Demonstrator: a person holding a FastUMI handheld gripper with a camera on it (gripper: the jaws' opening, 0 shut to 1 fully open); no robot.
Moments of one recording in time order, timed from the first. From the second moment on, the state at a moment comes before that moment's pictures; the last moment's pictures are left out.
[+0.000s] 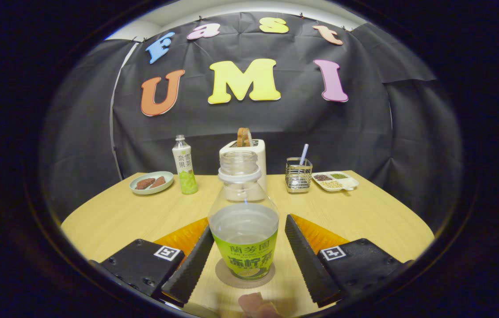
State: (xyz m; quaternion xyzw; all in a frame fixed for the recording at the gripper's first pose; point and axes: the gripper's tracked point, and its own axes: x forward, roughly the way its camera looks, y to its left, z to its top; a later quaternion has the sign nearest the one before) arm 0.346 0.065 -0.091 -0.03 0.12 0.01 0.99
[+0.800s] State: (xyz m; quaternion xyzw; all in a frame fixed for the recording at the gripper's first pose) arm 0.164 0.018 -0.016 -0.01 0.06 0.04 1.00
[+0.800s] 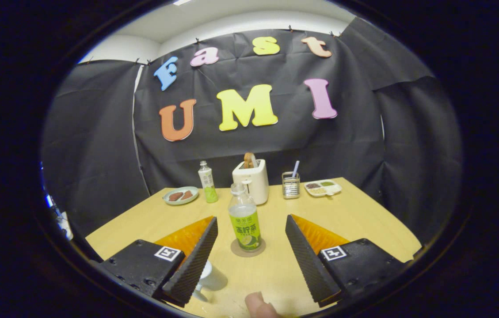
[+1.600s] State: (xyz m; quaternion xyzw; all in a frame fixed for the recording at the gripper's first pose) arm 0.018 -0.021 -0.014 -0.03 0.02 0.02 1.00
